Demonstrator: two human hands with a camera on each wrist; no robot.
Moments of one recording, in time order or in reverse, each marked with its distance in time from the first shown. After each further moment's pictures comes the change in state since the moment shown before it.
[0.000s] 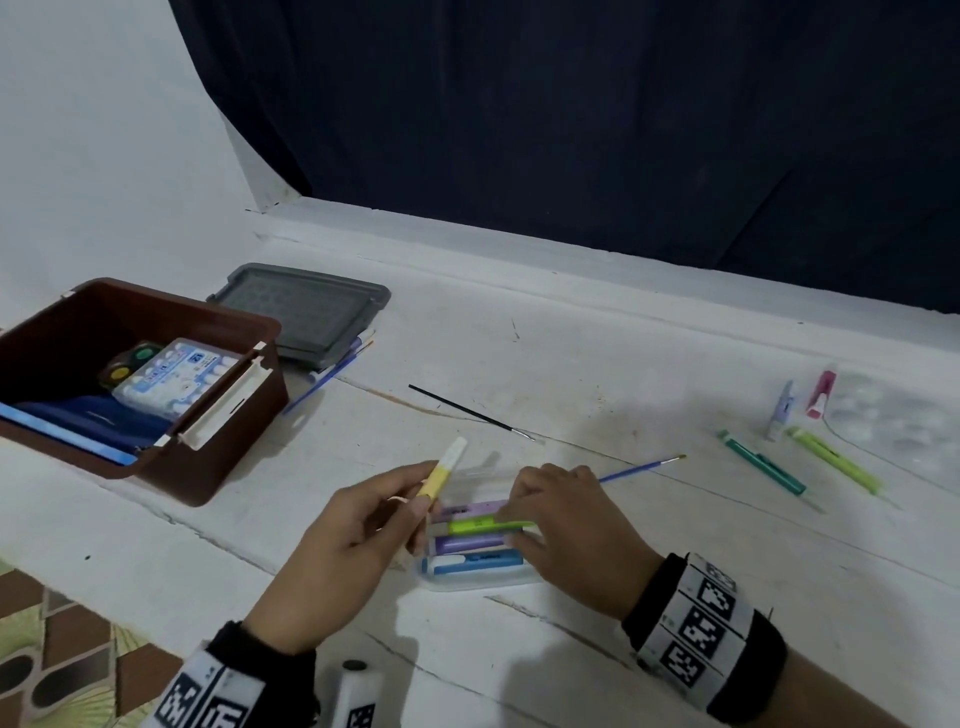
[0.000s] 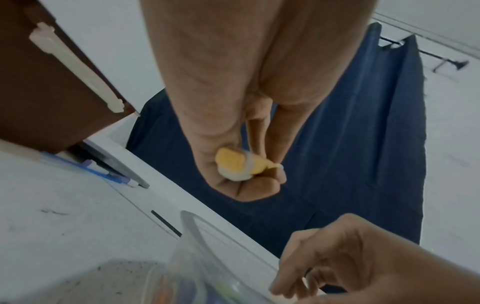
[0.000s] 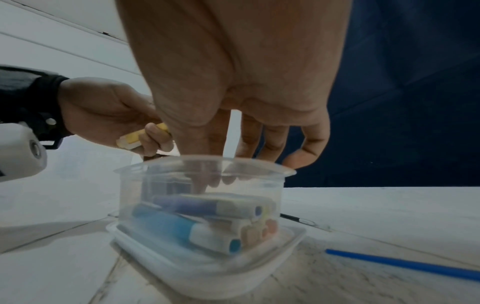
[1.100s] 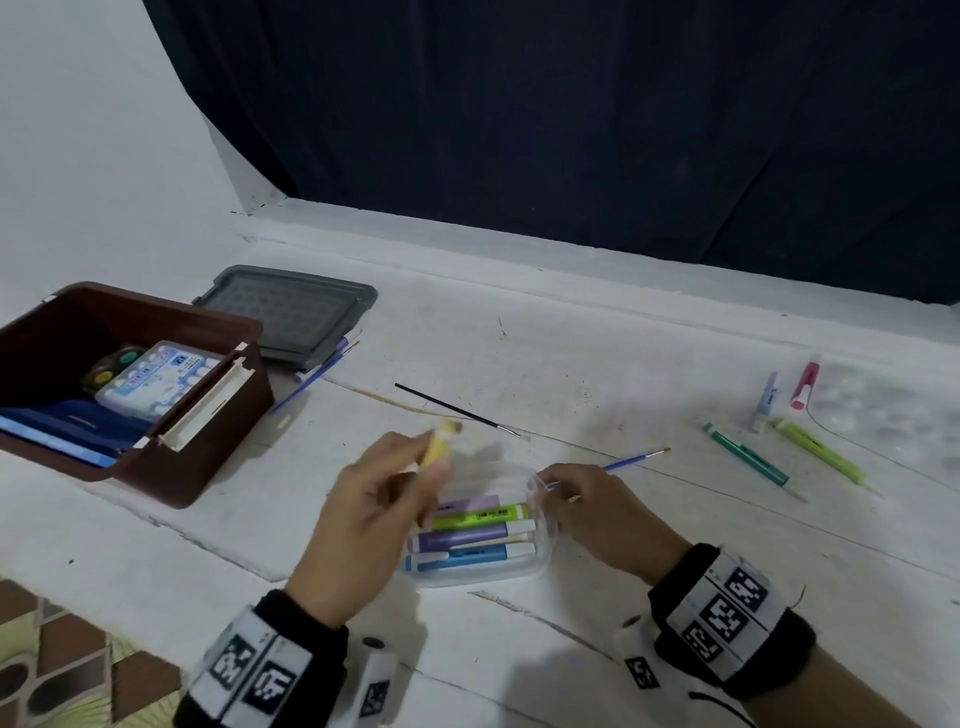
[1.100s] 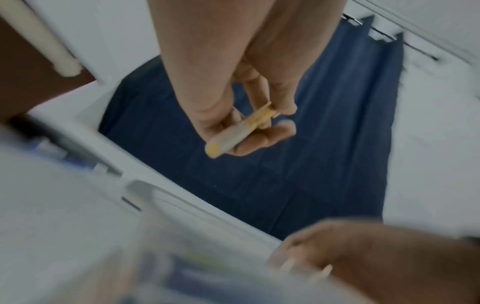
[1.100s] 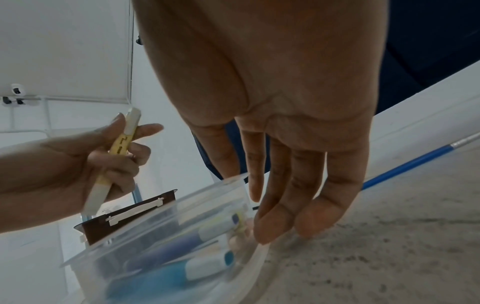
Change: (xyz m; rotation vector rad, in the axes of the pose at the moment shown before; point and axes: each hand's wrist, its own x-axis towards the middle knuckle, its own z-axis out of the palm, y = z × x) left_hand 0.019 0.010 0.029 -0.032 0.139 0.199; right_hand -0.014 0.041 0.001 0.728 -0.019 0.519
